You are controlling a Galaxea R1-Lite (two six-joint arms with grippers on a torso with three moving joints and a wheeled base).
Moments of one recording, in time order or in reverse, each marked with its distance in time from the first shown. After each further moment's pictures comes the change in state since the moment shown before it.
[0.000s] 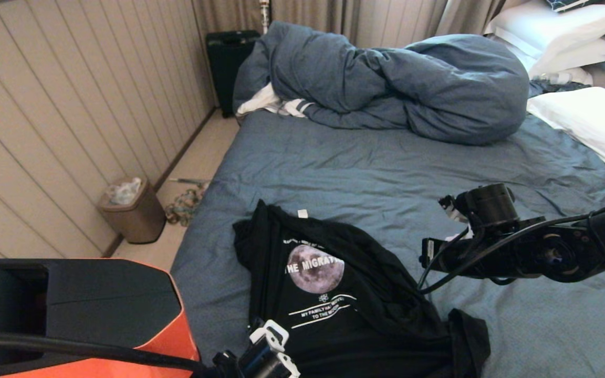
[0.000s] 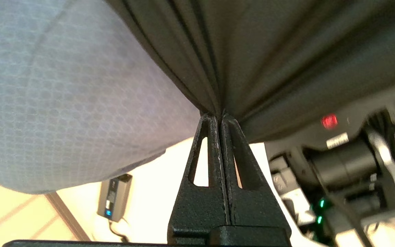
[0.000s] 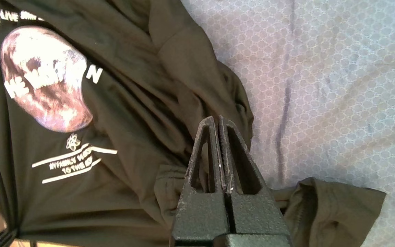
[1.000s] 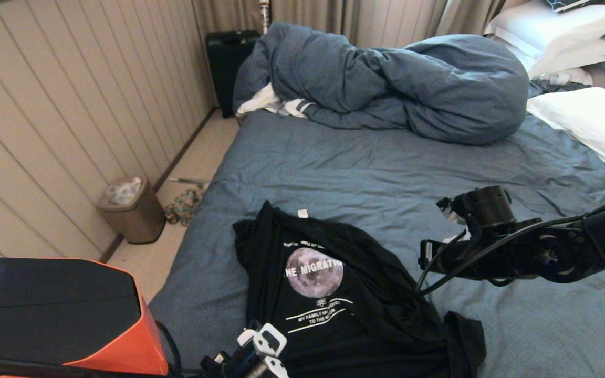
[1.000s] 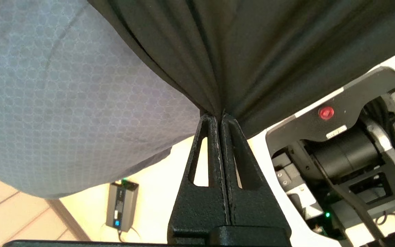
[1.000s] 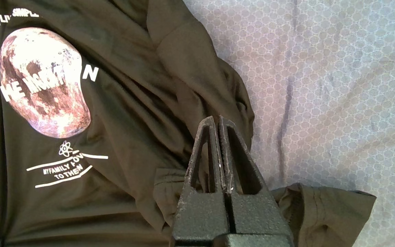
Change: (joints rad) left arm -0.008 -0.073 0.068 -0.043 -0.020 0.068; right arm 0.001 0.012 0.000 -0.001 0.000 -0.001
